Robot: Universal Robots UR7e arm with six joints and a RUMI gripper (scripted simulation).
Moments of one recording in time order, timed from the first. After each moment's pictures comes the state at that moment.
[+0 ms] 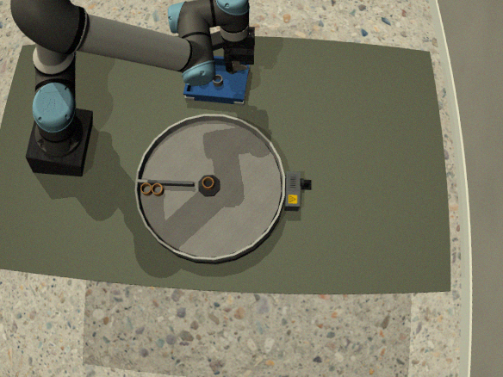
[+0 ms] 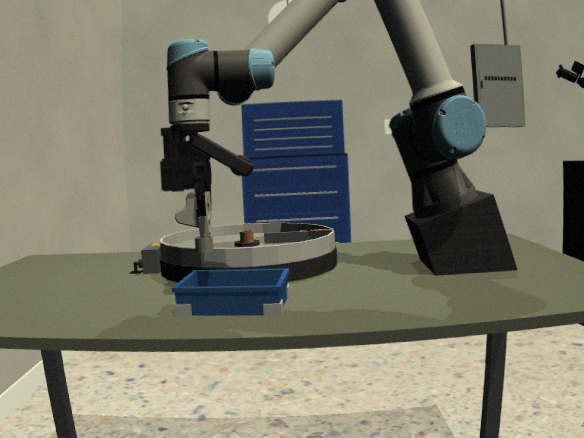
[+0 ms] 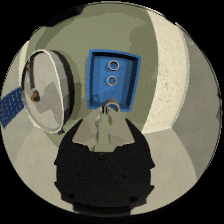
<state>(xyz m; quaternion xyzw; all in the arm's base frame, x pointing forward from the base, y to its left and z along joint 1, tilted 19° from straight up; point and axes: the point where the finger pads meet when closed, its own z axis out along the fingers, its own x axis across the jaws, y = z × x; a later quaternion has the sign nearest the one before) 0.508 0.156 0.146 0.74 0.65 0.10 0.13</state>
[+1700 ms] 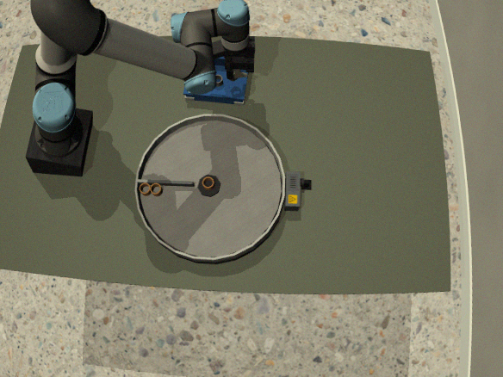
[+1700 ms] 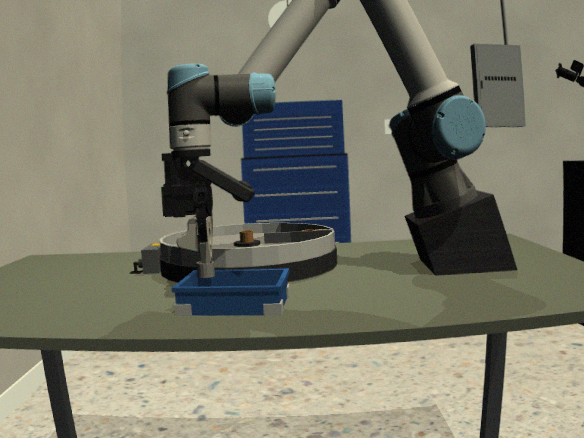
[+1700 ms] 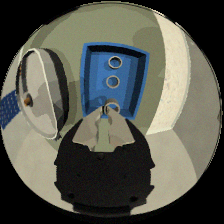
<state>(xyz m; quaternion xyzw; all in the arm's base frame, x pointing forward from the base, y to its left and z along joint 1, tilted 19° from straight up) 0.523 0.153 0.103 0.74 0.65 0.10 0.13</state>
